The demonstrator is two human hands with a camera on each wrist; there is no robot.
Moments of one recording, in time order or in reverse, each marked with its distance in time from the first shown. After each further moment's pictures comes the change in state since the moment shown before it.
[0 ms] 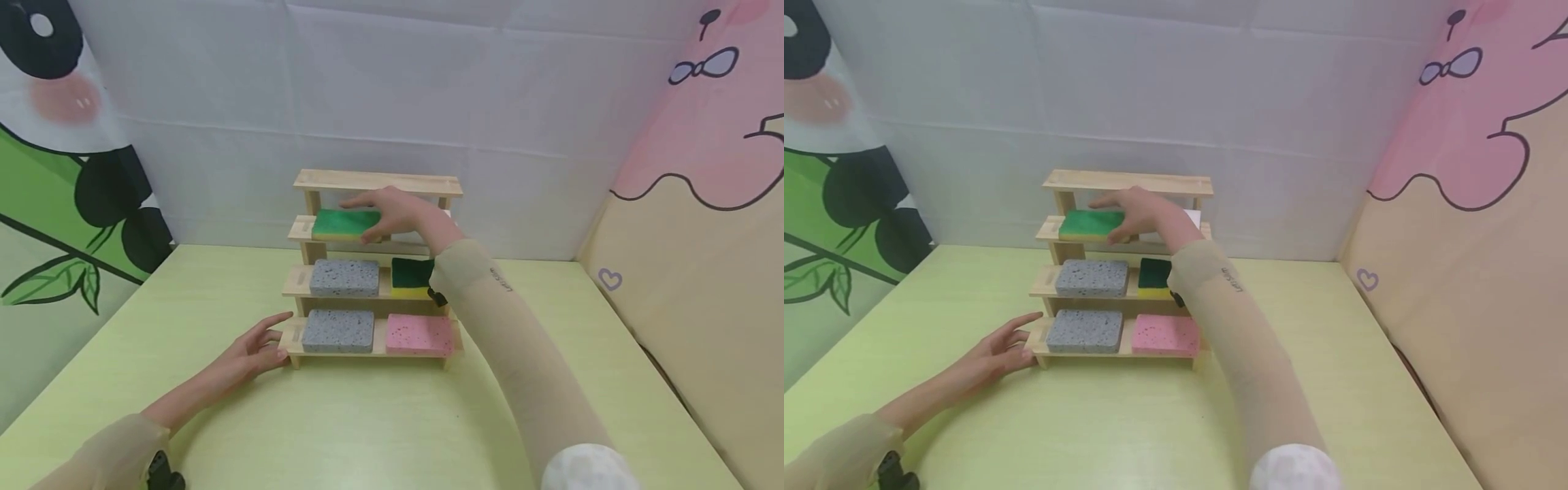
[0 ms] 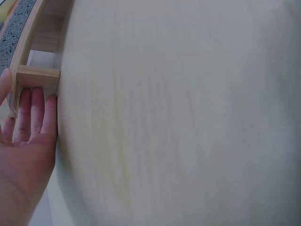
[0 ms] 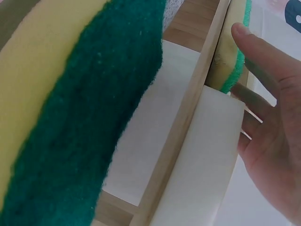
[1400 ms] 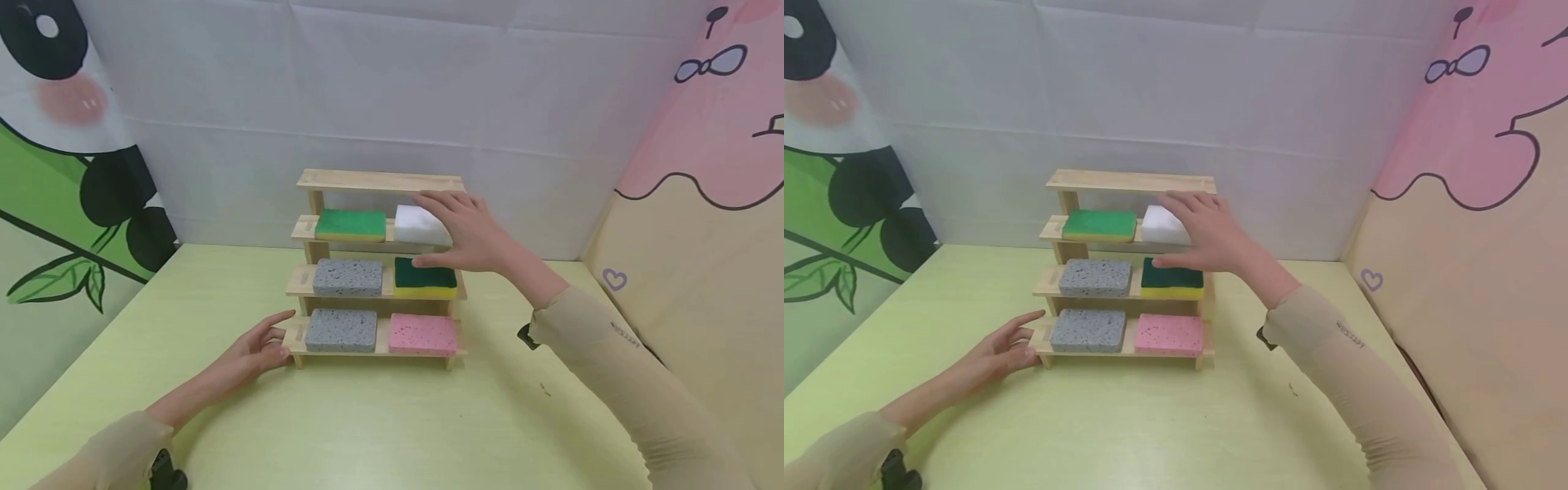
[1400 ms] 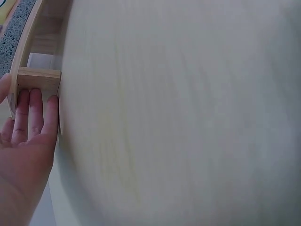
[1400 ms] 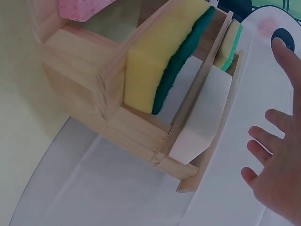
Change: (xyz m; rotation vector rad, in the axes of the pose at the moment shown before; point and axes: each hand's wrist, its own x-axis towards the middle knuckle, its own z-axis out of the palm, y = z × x) left_hand 0.002 -0.003 -0.002 -0.006 -0.002 0.038; right_hand -0.121 0.016 0.008 -0.197 0.337 0.032
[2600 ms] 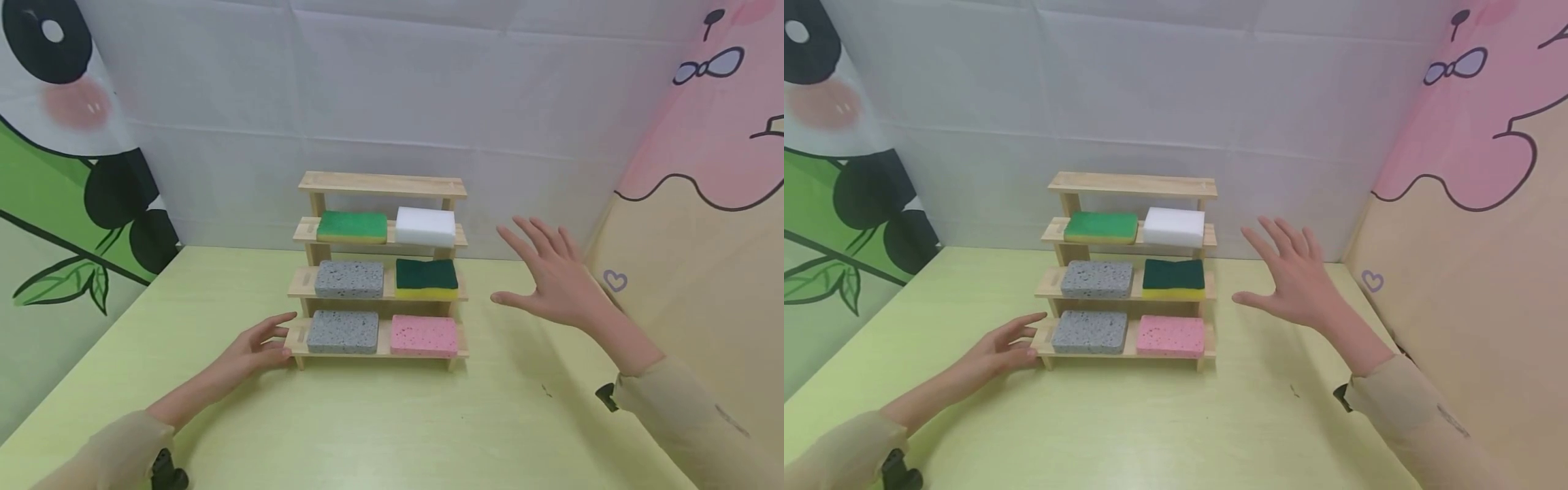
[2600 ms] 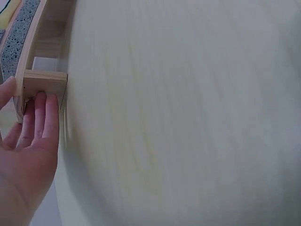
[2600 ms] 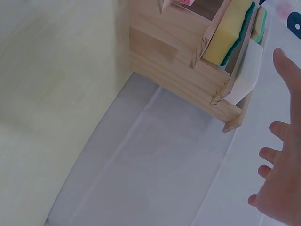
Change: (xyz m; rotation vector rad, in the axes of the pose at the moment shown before) left_hand -0.002 0.012 0.002 0.122 0.085 -0.040; right_hand -0.117 0.044 0.005 -0.170 0.128 0.165
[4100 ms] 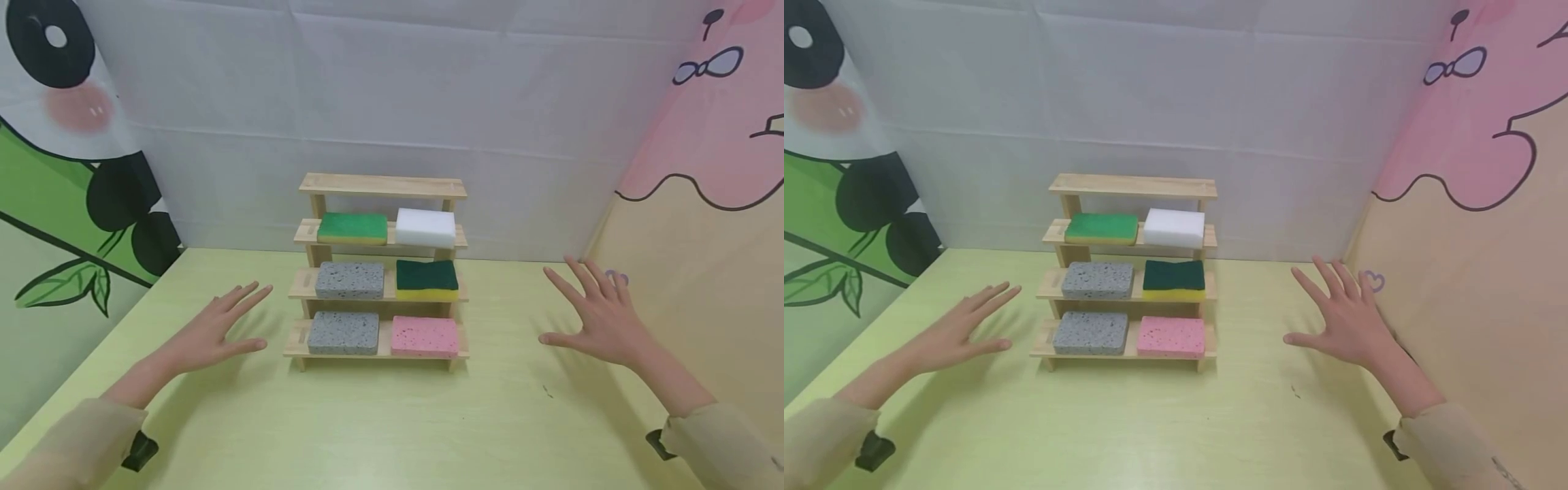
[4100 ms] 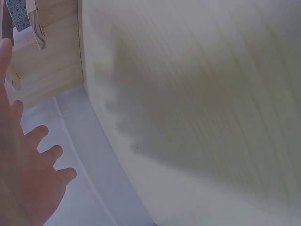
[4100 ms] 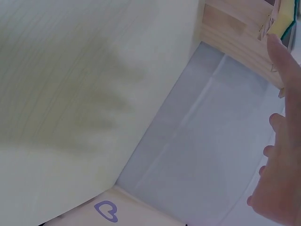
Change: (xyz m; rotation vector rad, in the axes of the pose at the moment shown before) left_hand -0.009 0.028 -0.056 0.954 0.157 0.186; right_hand -0.079 0.054 0.026 -0.058 0.009 0.045
